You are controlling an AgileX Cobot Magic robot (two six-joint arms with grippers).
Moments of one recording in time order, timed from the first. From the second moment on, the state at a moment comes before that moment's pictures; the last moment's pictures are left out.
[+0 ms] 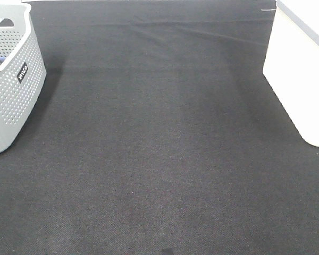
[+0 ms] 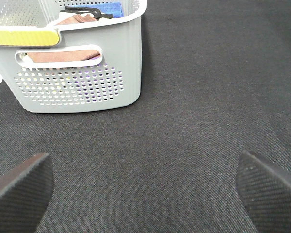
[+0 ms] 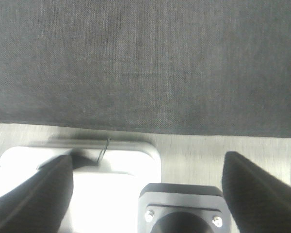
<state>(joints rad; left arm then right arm) 0.01 0.00 -0.50 -0.06 1.05 0.04 -0.02 0.59 -0.56 0.11 1.21 -0.09</state>
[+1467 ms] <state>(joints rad) 0.01 0.00 -0.50 -0.06 1.05 0.04 -0.02 -0.01 -0.51 0.06 1.07 -0.09</state>
